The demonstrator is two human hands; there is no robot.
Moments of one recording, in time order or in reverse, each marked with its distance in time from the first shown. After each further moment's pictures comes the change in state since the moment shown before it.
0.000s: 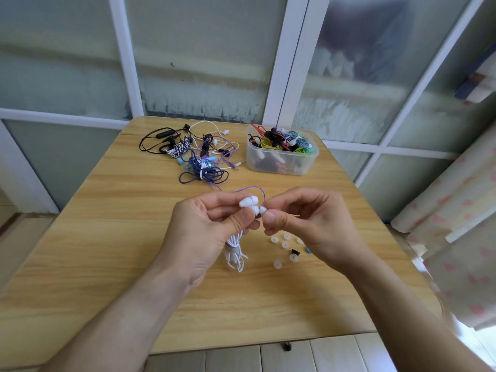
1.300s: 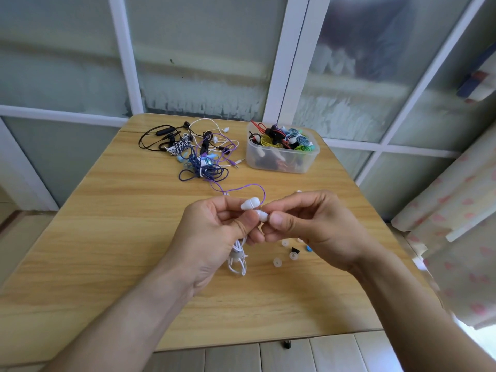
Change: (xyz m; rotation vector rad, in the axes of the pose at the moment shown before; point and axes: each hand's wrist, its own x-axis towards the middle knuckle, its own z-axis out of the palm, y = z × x) left_hand 0.001 -0.009 0.005 0.007 -0.046 -0.054; right_hand -0.002 -0.004 -0.007 0.083 -0.139 0.194
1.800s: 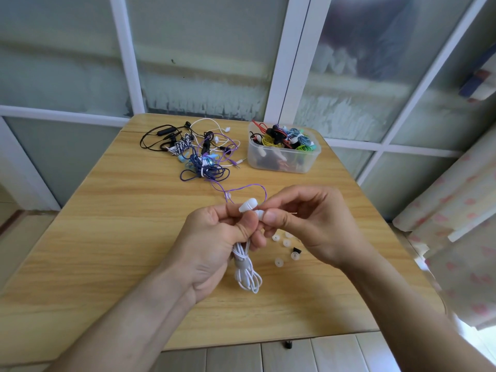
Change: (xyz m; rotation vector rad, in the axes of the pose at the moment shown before) left_hand -0.005 0.003 0.003 -0.153 -0.023 -0.136; right_hand 0.006 0.006 0.006 -0.135 0.042 -0.261
